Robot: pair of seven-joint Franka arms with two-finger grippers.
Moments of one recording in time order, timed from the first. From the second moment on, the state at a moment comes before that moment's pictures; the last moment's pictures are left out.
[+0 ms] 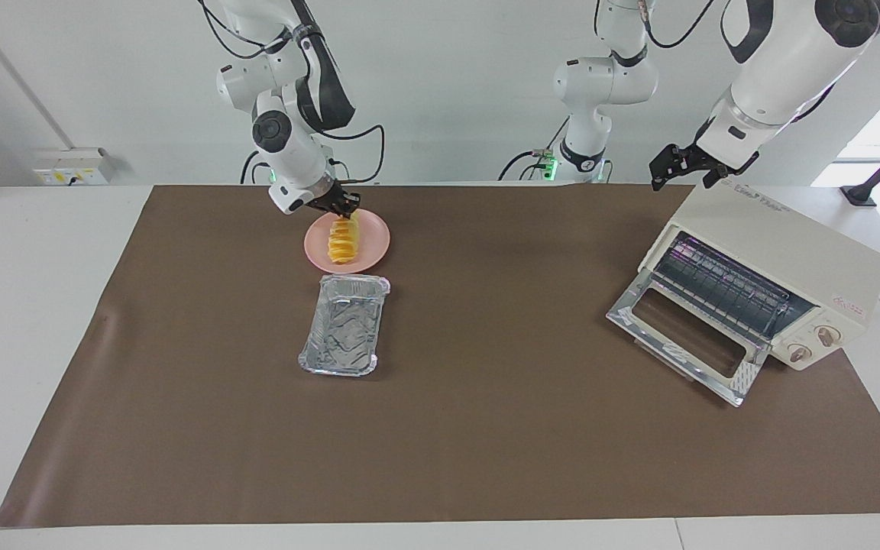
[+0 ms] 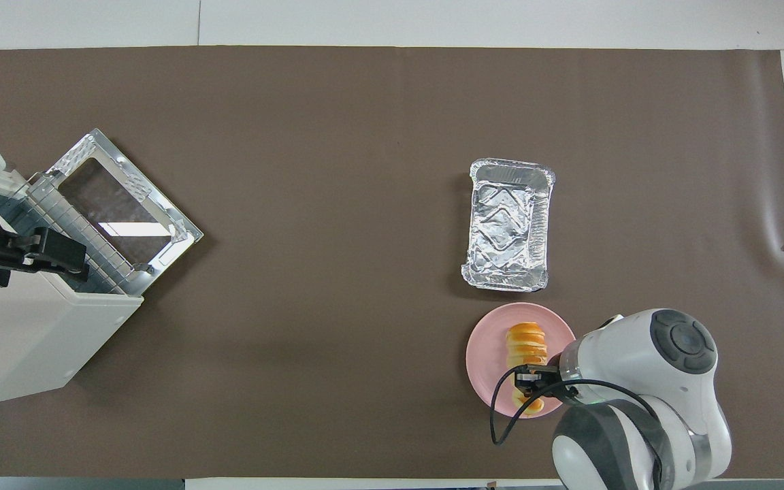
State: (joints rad) left arm -0.09 -0.06 -0.01 -1.65 -0.02 1.36 -0.08; right arm 0.41 -0.29 -0.06 -2.65 0.31 2.10 0.33
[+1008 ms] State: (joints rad) left arm -0.09 -0.06 -0.01 -1.65 -0.02 1.36 -0.08; right arm 0.34 -0.26 -0.06 -2.29 0.20 1.90 0.33
